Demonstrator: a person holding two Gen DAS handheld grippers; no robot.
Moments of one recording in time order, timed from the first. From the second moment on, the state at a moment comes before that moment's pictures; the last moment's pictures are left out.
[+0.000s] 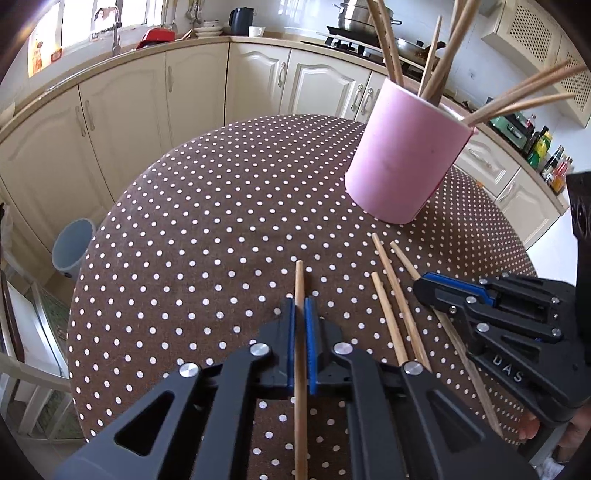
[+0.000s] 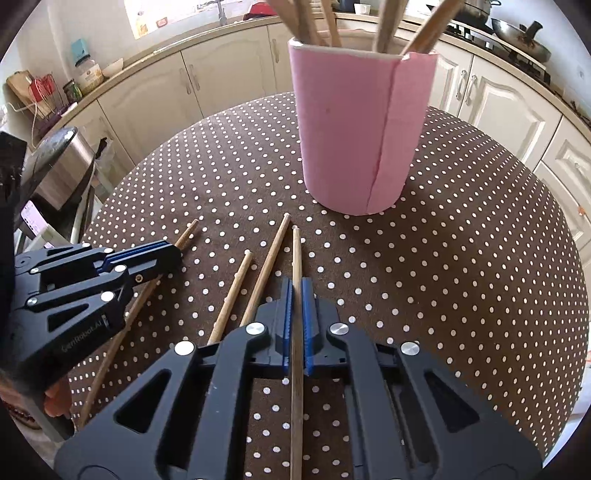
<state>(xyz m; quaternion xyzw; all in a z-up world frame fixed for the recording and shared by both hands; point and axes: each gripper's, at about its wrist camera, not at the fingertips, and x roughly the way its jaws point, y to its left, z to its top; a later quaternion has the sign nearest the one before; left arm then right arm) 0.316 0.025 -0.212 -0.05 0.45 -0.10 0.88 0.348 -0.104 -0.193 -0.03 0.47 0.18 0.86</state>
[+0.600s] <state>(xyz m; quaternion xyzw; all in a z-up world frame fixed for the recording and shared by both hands) 0.289 0.008 -0.158 -0.04 0.41 -0.13 0.90 0.304 -0.160 -0.122 0.00 0.40 0.22 0.89</state>
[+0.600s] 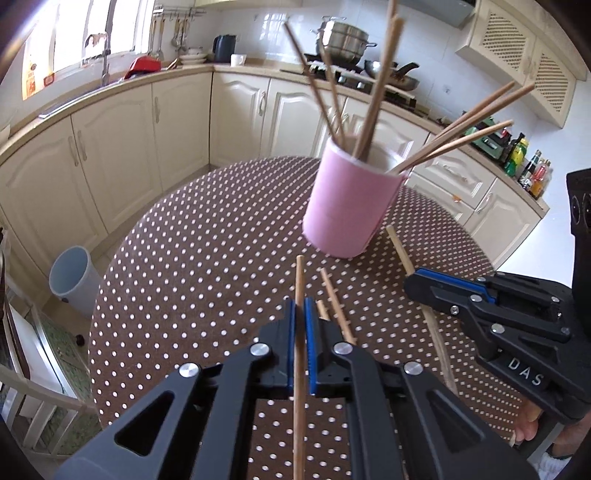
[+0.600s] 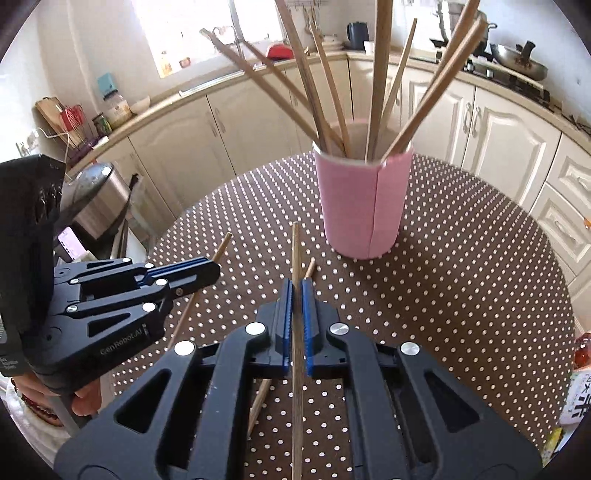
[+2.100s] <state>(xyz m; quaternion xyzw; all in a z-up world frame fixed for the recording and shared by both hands) 0.253 -0.021 -0.044 -0.03 0.27 -0.19 0.94 0.265 -0.190 -0.013 0.04 0.26 0.25 0.93</state>
